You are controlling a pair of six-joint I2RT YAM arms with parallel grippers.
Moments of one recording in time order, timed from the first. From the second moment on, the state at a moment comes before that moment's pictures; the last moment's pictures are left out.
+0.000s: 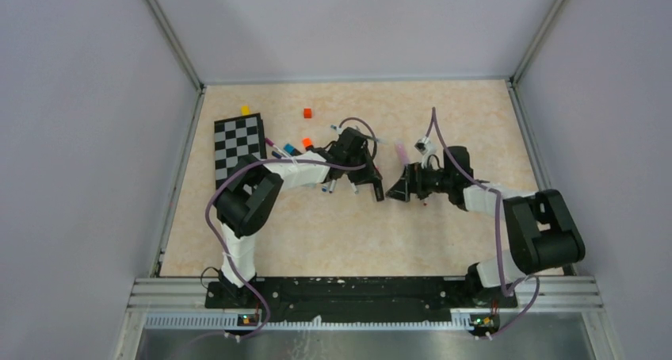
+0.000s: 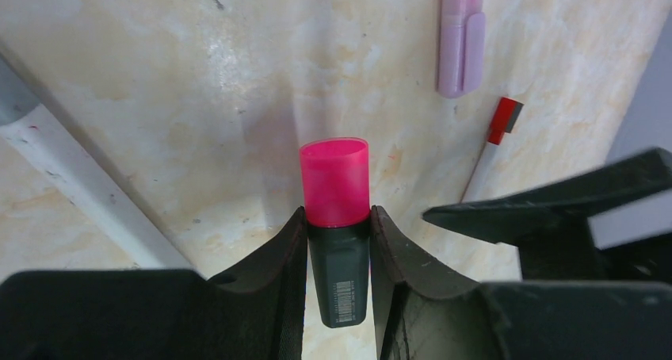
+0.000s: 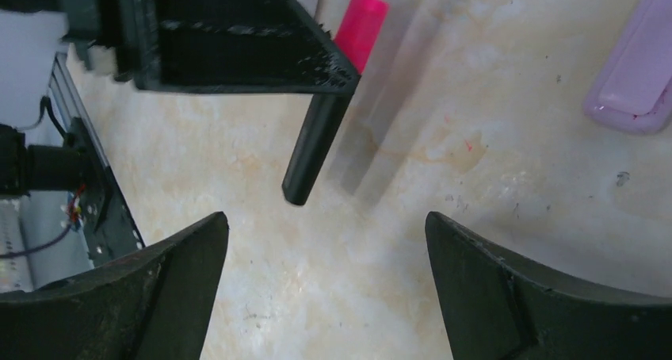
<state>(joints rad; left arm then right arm) -0.72 1.96 1.26 -0.12 0.13 -0.97 0.23 1.44 0.54 0.24 -0.77 0.22</state>
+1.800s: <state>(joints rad) -0.75 1.23 0.45 0.94 0.40 -0.64 0.28 1.44 0.92 -0.63 -1.31 -0.66</state>
